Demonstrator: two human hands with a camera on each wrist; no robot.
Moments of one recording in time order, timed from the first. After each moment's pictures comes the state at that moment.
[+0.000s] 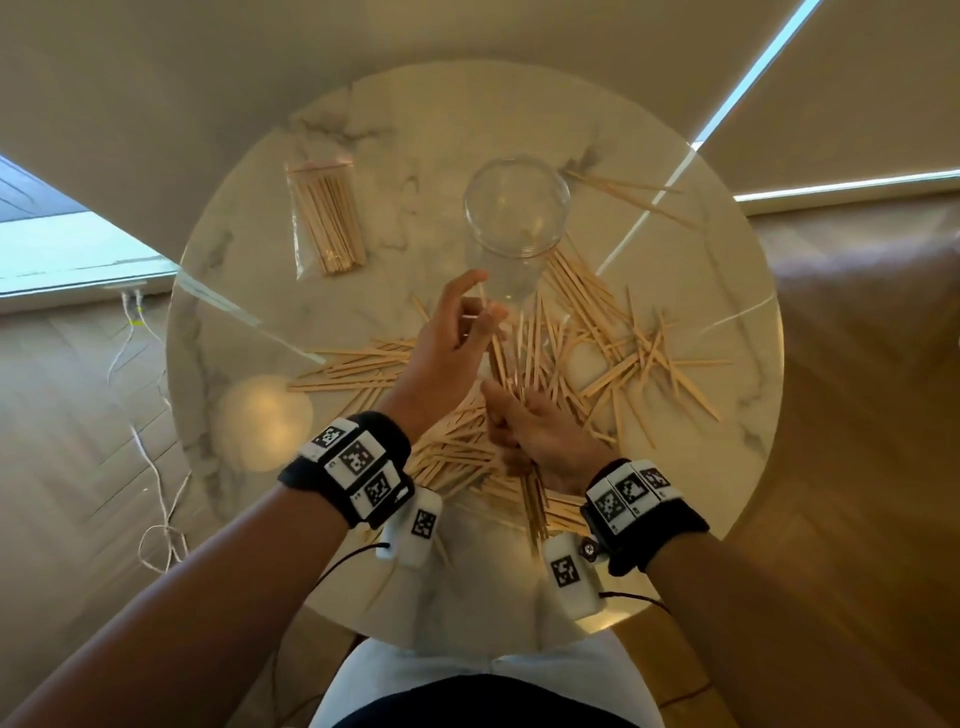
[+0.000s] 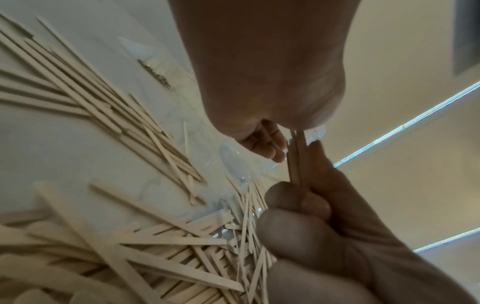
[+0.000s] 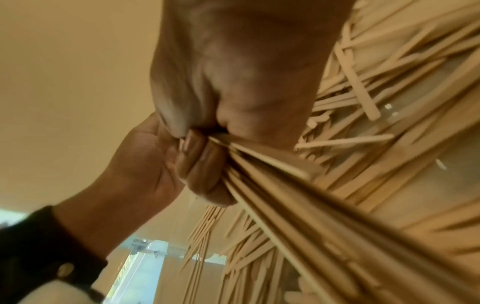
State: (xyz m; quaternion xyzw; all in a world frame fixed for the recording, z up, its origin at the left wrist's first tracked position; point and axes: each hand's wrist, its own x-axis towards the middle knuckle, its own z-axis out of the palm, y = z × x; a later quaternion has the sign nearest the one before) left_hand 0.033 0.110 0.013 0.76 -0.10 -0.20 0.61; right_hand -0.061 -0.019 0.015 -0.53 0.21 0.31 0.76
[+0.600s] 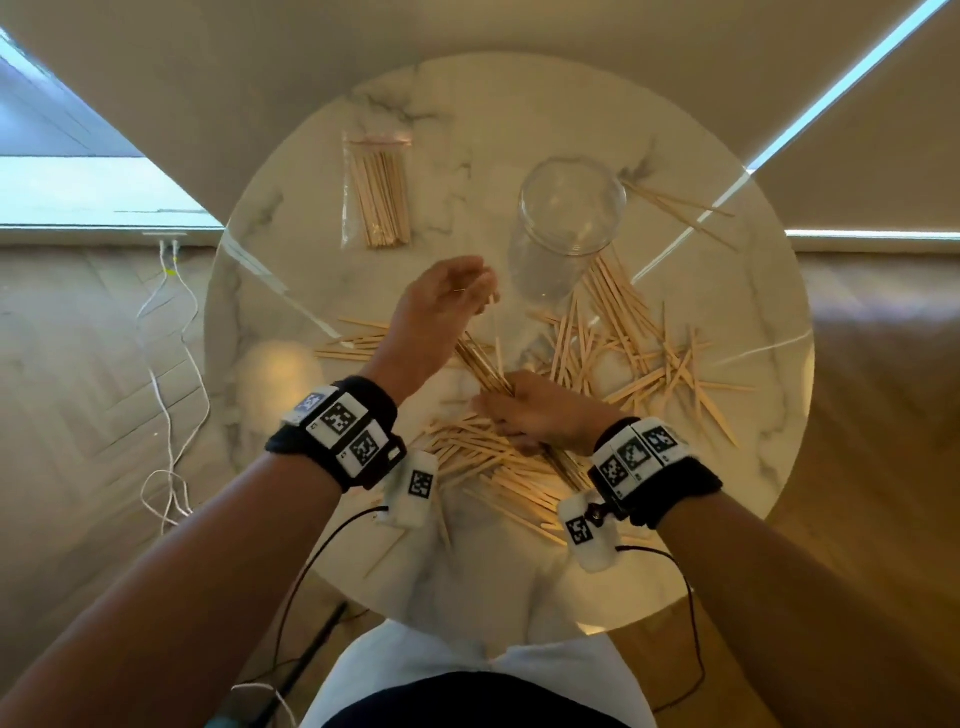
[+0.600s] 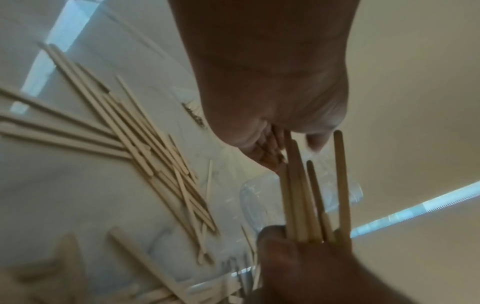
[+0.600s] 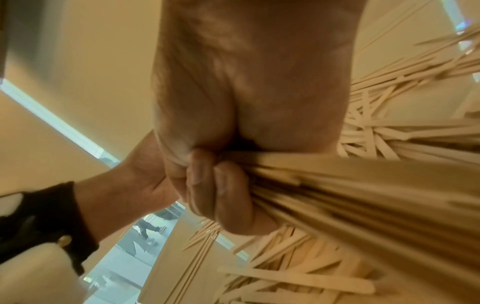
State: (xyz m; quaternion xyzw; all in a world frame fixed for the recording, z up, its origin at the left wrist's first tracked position) left_hand 0.046 0.143 0.023 0.72 0.03 -0.16 0.68; right_hand -0.023 -0.012 0.037 -0.68 0.05 0.47 0.56
